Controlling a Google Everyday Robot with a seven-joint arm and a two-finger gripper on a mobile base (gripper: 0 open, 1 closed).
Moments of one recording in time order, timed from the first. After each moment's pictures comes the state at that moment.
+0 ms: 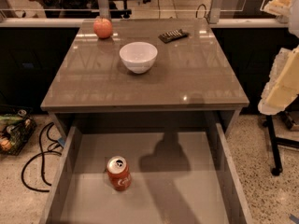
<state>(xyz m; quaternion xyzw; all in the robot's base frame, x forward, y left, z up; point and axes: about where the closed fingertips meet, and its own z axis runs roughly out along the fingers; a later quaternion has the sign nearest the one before) 0.428 -0.197 1.033 -0.60 0.76 -0.09 0.23</state>
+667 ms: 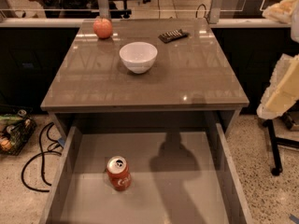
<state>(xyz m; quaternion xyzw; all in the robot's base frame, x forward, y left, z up) 0.427 -0.200 1.024 -0.60 0.75 -0.06 0.25</state>
